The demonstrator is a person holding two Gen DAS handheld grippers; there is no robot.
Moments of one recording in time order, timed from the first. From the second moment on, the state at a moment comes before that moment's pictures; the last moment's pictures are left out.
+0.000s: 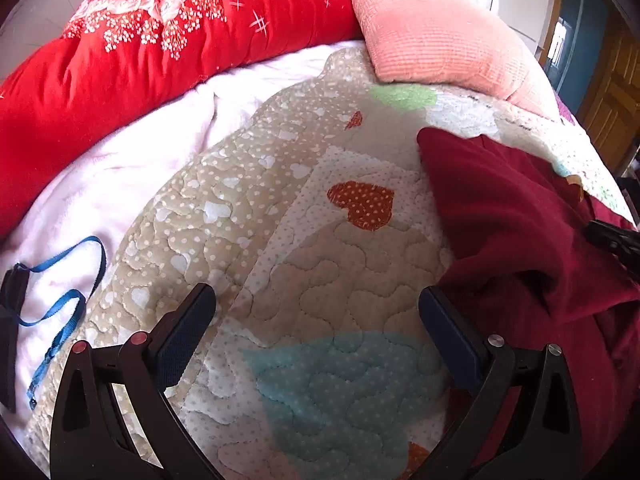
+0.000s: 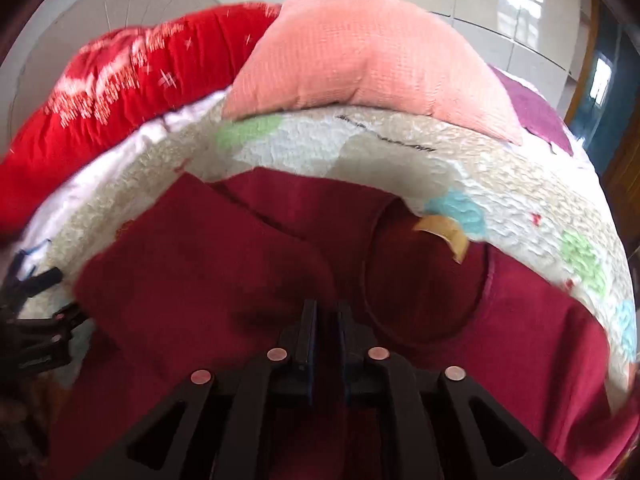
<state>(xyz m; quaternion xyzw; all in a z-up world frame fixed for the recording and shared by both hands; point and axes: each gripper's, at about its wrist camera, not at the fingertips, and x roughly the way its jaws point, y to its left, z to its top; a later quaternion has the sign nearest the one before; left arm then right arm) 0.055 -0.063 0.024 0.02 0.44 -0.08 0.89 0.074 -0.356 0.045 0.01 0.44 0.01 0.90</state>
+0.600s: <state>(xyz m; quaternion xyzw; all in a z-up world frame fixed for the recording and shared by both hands) 0.045 -0.068 0.033 0.01 0.43 -0.09 0.90 -0.014 -0.413 0.022 0.05 0.45 -0.04 0.89</state>
